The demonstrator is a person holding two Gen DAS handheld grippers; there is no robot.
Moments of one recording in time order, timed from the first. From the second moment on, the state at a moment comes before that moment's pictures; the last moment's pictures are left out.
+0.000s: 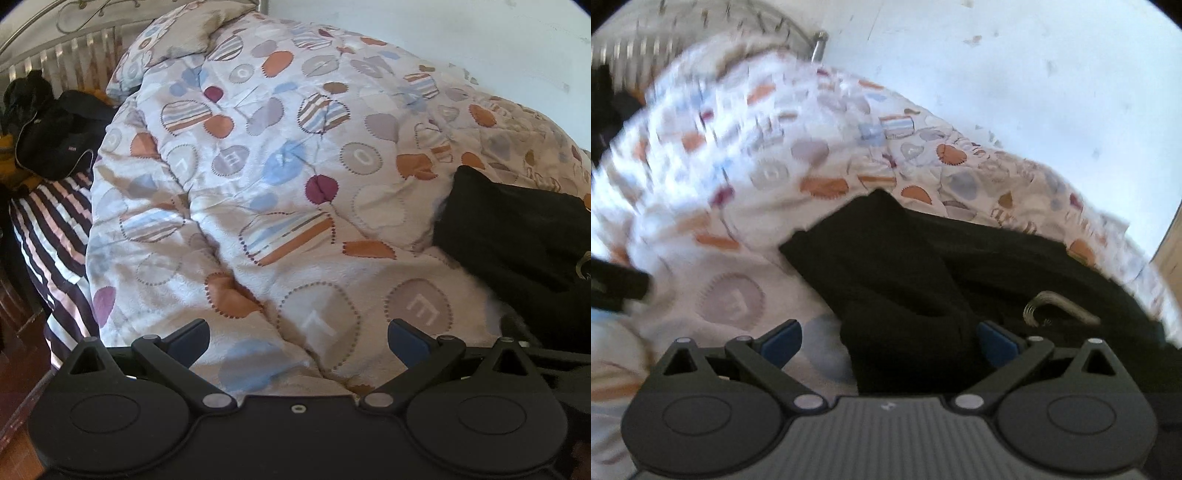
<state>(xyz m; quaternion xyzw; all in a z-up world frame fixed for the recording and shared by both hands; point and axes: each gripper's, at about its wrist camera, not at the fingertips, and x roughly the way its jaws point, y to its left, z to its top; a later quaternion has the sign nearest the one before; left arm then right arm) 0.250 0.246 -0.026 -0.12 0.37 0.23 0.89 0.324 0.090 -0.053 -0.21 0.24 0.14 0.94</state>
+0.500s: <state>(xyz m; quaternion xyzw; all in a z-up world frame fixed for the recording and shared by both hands) 0.245 0.239 -0.033 -0.12 0.37 0.22 0.90 0.292 -0.049 -0.017 0.02 0.25 0.12 0.96</state>
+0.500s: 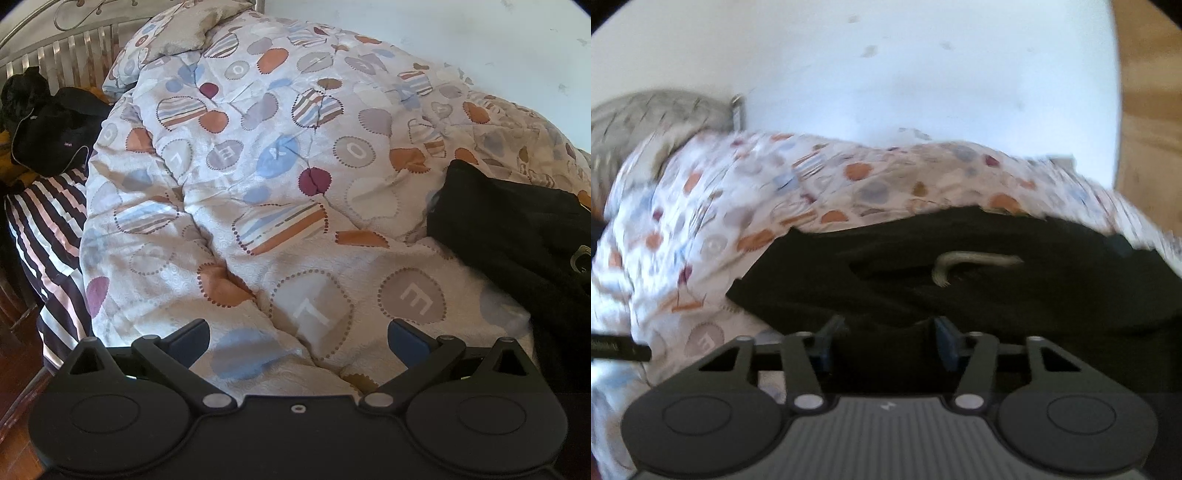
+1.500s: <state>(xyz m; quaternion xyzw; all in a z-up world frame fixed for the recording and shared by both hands) 0.277 0.167 -0.014 -0.01 0.26 0.04 0.96 0.364 -0.143 0.139 -0.05 0.23 0.27 0.93</state>
